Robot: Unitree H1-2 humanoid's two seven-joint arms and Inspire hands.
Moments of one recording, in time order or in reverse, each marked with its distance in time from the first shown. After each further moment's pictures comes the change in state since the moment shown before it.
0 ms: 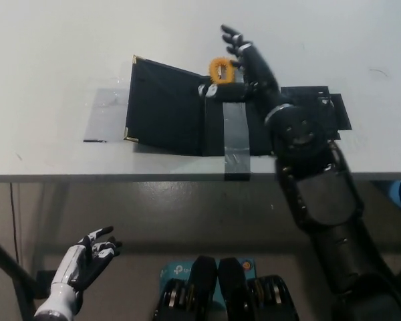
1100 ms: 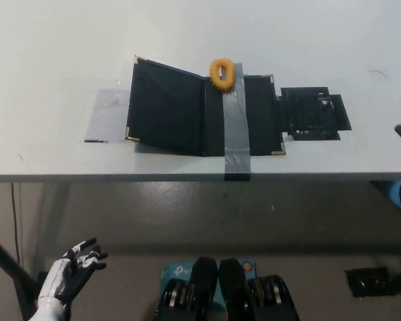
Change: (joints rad) left_arm 0.046 -0.014 0.059 -0.001 0.000 -0.006 0.008; right_arm 0.561 -0.242 -0.387 -0.579 0.432 0.050 -0.014
